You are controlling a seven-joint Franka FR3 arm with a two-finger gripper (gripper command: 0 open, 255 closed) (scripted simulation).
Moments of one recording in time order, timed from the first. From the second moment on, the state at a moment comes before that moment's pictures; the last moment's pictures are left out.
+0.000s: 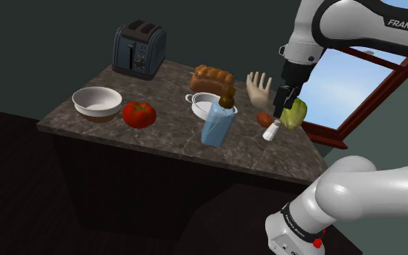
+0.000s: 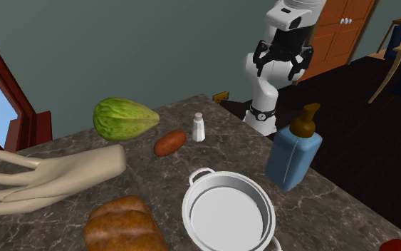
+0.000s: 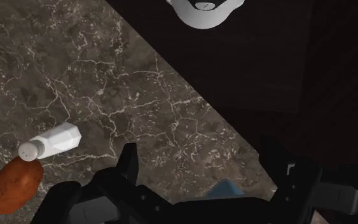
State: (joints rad) arm -0.02 -0.77 0.05 -2.43 -0.06 1.44 -0.11
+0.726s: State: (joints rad) arm -0.15 -0.64 -0.03 -2.52 -0.13 1.77 0.00
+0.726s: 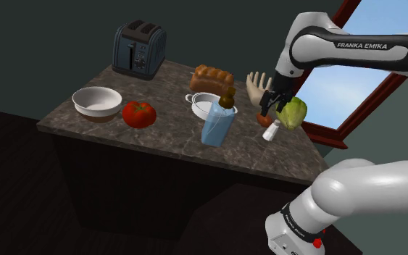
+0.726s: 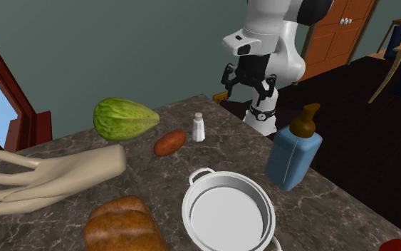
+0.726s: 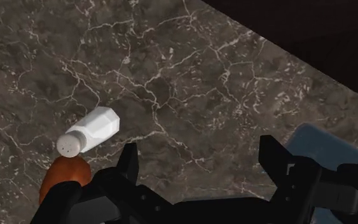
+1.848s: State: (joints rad) arm -0.37 -0.24 -0.22 -2.48 -0.20 2.35 0.19
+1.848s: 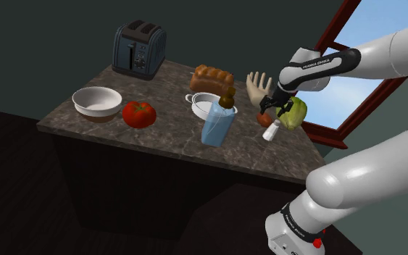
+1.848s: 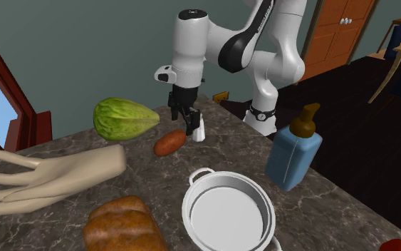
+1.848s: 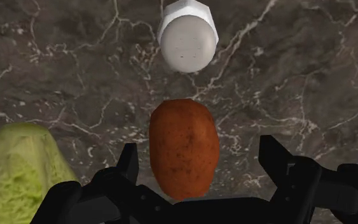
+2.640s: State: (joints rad) arm -0.38 -0.13 -0.24 -2.51 -0.19 2.49 0.20
